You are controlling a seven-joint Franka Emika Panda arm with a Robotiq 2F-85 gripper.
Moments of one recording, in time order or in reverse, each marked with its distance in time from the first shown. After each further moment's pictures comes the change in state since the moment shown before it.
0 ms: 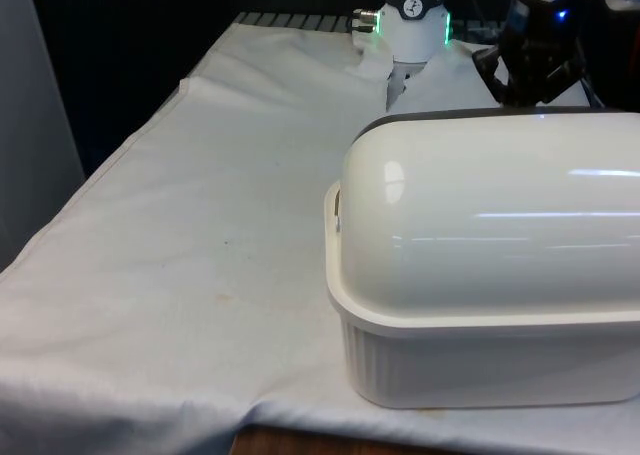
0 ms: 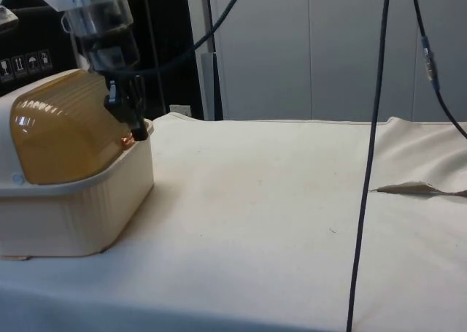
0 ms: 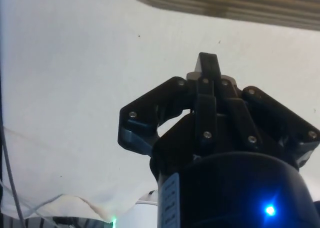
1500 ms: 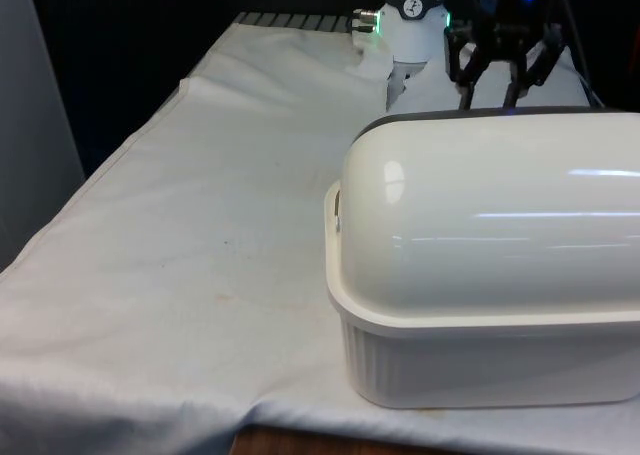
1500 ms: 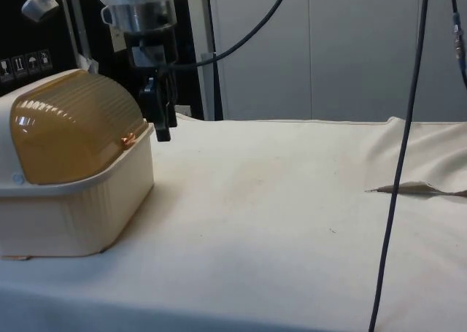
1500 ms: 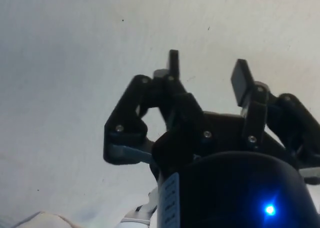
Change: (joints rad) arm -0.010 -0.185 -0.012 -0.313 -0.051 0.234 0.001
